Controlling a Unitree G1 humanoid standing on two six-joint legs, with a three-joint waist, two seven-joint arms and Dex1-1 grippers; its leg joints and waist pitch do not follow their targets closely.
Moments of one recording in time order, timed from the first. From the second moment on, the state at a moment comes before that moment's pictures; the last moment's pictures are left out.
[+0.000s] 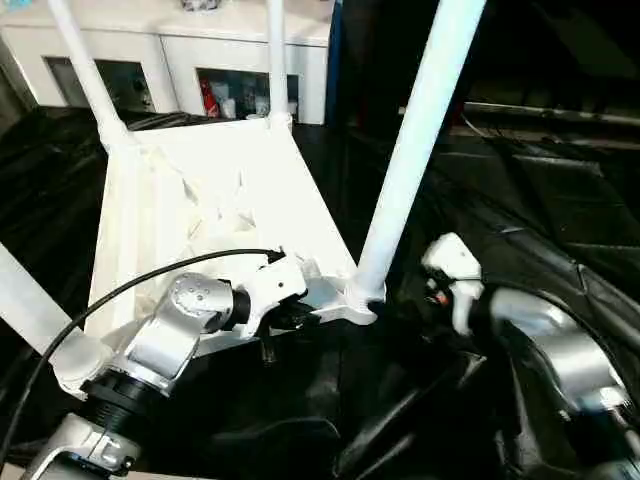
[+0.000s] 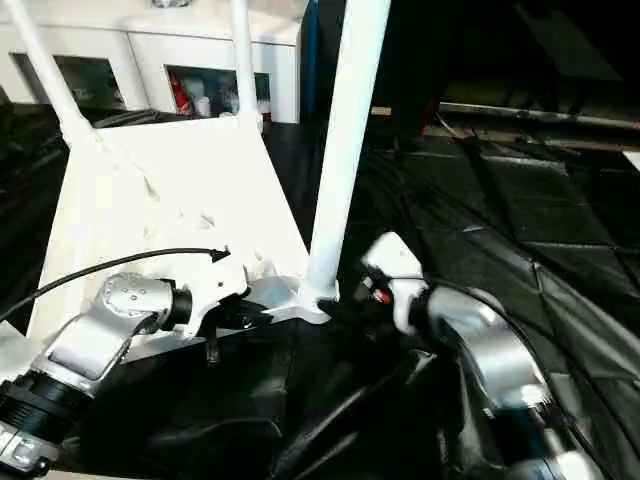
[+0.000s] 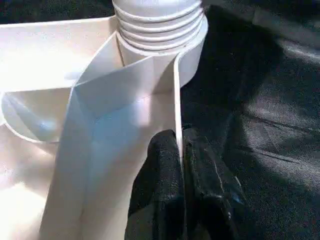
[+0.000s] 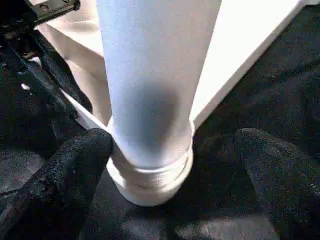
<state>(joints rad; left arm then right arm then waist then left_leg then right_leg) -0.43 0.43 -0.34 0.21 0.06 0.34 -1.06 -0.35 -0.42 0.19 0.19 0.20 0.30 0.86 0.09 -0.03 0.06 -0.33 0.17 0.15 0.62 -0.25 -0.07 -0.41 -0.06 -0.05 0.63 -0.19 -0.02</state>
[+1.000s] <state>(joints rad) -0.48 0.40 -0.32 0.30 0.04 0.37 -1.00 -0.45 -0.30 0.19 0.43 0.18 0.18 0.83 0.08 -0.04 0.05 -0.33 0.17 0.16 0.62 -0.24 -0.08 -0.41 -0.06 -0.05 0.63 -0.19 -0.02</state>
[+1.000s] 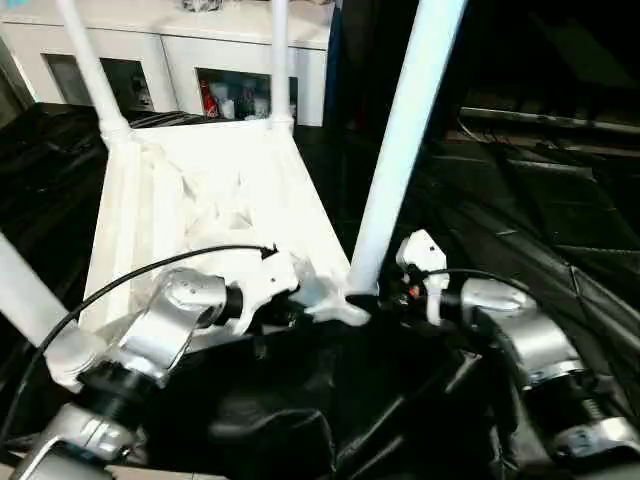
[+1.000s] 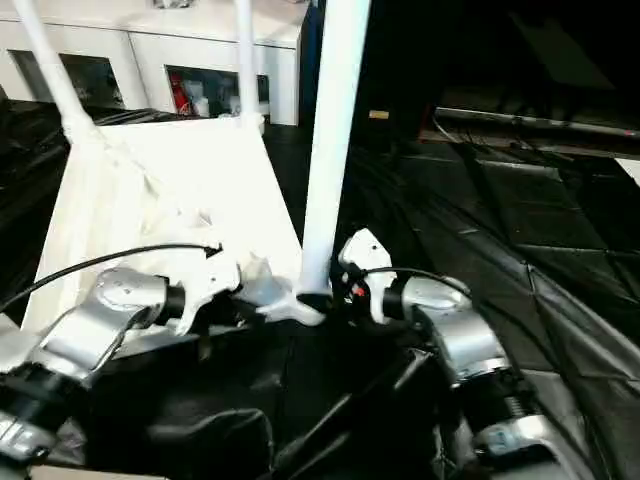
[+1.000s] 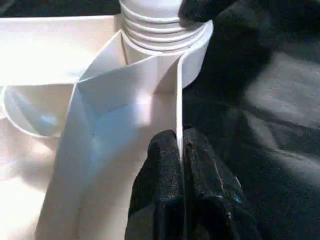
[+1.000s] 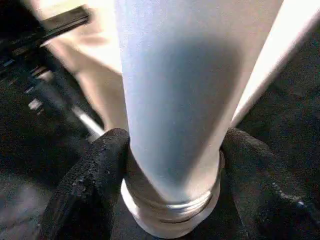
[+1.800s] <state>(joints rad) -0.57 0.25 -0.31 0.46 0.10 0.29 -0.79 -0.48 -0.22 0.14 0.50 0.11 0.17 0.56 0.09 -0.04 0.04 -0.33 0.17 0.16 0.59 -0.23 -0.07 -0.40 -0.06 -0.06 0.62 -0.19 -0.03</state>
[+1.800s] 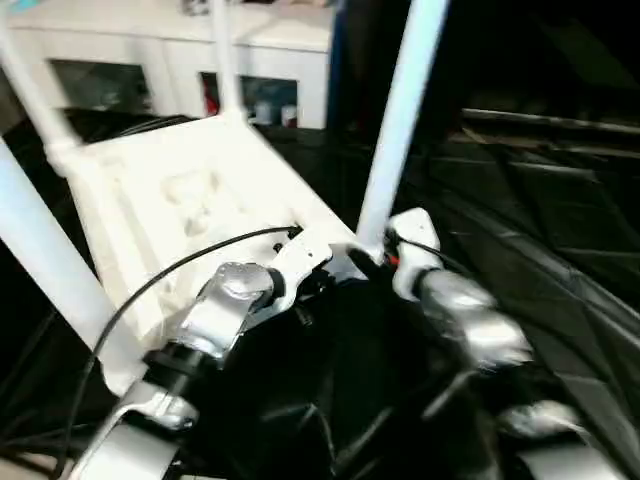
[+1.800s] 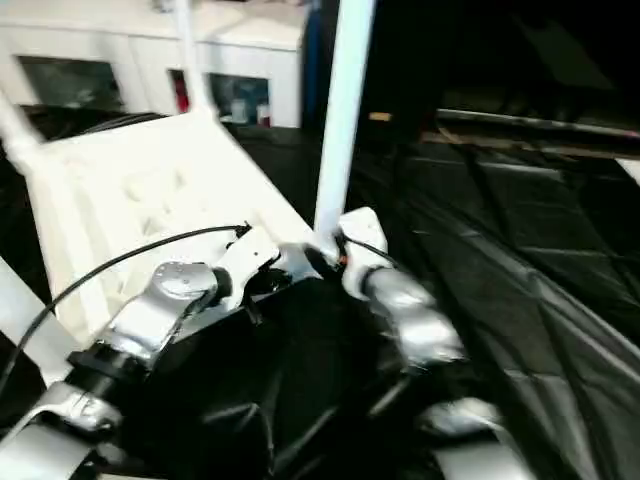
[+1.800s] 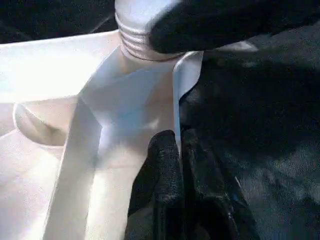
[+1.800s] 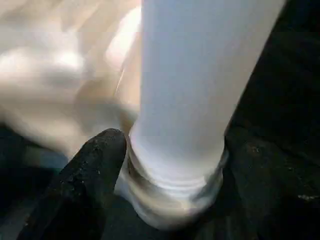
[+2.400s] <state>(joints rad) -0.49 0.44 -0.31 0.36 -0.01 0.19 -1.17 -0.42 -0.42 0.22 0.30 0.20 0.22 1.02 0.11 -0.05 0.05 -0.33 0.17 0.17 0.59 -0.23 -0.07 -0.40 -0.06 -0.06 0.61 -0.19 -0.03</state>
